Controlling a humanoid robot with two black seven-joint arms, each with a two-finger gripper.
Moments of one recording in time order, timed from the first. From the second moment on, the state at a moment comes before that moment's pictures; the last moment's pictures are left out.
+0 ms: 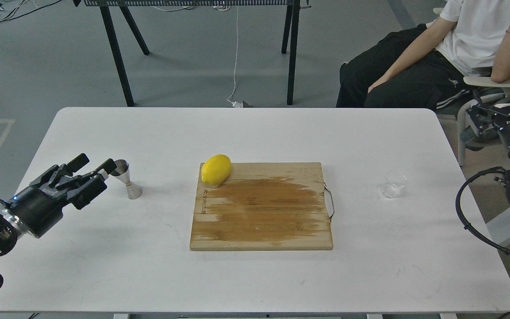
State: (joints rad) left arm -0.19 0.87 -0.63 -1.23 1.65 0.47 -0.45; right arm 0.53 -0.45 1.32 0.58 0.30 0.49 -0.05
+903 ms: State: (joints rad) left arm -0.38 0.45 -0.59 -0.58 1.94 0.49 -0.44; right arm 0.51 -0.45 1.35 0.59 0.29 0.49 -0.04
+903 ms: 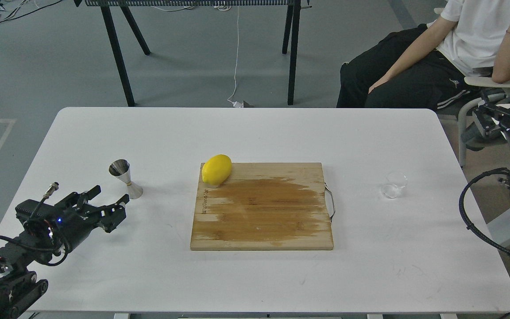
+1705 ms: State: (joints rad) left arm -0.44 0.37 -0.60 -0.47 1.93 0.49 -0.44; right arm 0.52 -0.45 1.36 0.59 0.29 0.49 -0.04
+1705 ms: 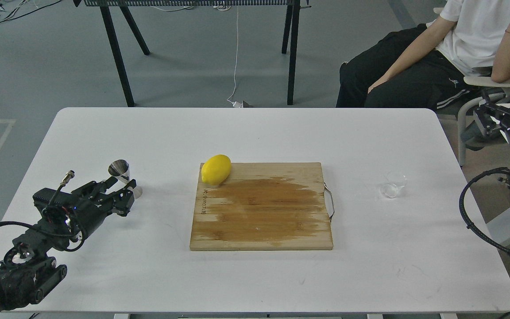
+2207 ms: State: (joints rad) left arm -0.46 0.34 -0.59 -0.47 1.93 0.49 -0.44; right arm 0.52 -0.45 1.36 0.59 0.29 0.49 -0.04
